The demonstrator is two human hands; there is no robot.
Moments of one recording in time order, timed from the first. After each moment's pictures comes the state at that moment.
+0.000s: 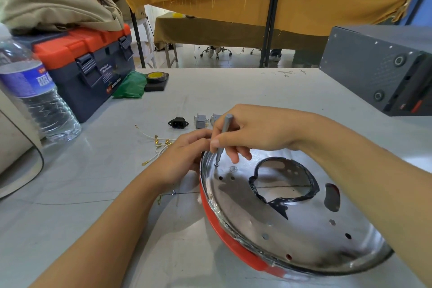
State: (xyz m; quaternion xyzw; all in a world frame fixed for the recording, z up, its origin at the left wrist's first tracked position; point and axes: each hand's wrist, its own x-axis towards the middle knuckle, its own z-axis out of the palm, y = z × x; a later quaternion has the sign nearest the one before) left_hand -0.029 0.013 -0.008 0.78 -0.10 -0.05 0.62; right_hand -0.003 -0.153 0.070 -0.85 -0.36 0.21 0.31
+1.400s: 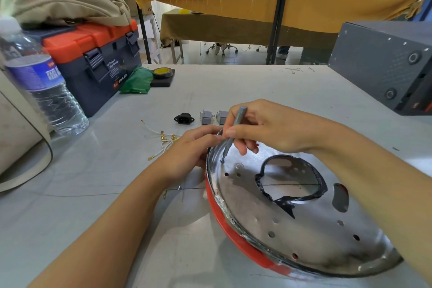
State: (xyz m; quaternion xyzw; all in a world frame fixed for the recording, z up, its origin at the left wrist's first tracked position) left_hand -0.031 0.013 -0.008 0.78 -0.09 -0.05 0.61; right_hand 0.003 -0.166 0.057 -0.82 -0.39 0.16 0.39
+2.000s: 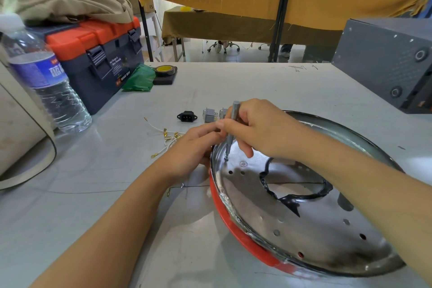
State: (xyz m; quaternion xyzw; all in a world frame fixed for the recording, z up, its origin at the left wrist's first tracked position) left_hand -0.031 0.012 -0.007 0.77 -0.10 -0.05 0.63; right_hand -0.008 -0.146 0.047 -0.88 -0.33 0.03 0.34
